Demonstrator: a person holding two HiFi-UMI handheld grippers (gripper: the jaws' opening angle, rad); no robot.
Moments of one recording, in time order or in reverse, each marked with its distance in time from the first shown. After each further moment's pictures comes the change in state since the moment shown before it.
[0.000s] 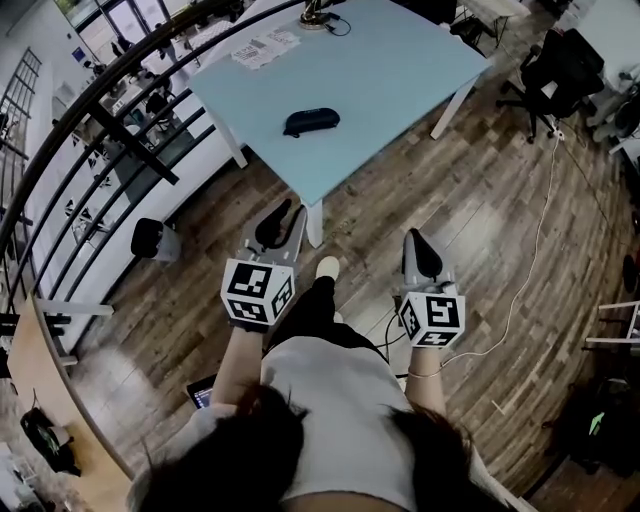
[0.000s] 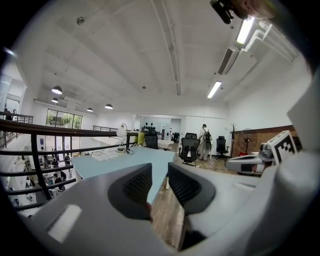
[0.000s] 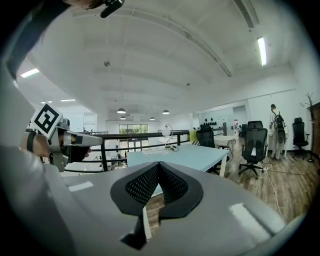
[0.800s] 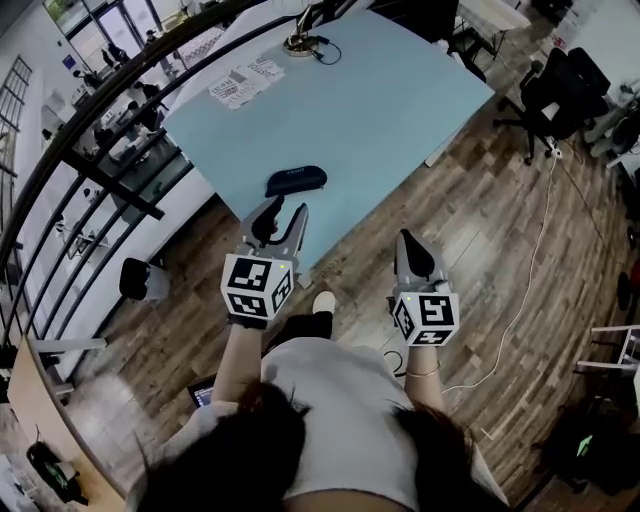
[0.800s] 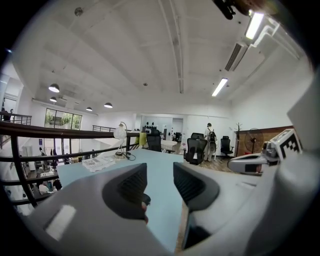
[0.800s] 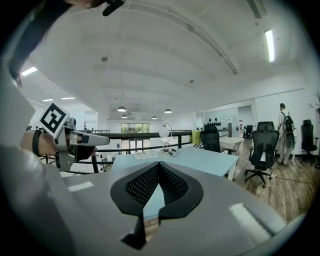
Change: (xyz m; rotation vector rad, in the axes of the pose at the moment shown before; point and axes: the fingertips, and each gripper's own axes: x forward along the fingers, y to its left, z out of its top) left arm 0.195 0.083 0.039 0.002 0.011 0.007; right arm 0.189 -0.073 0.034 -0.024 0.010 0.031
